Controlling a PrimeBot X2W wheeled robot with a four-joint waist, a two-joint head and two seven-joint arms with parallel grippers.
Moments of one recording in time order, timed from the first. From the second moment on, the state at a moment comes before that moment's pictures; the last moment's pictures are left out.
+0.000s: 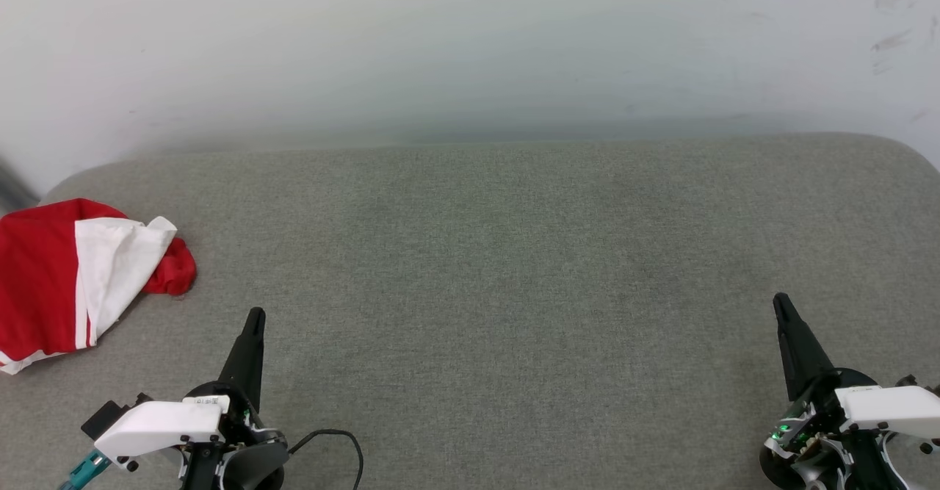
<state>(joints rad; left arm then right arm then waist) -0.11 0.05 0.11 0.25 -1.61 -0.13 0.11 -0.10 -0.05 -0.11 0.25 1.61 0.13 0.11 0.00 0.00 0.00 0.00</state>
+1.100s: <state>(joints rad) -0.11 0.05 0.11 0.25 -1.61 -0.13 0.11 -0.10 -0.05 -0.11 0.25 1.61 0.13 0.11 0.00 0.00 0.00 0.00</state>
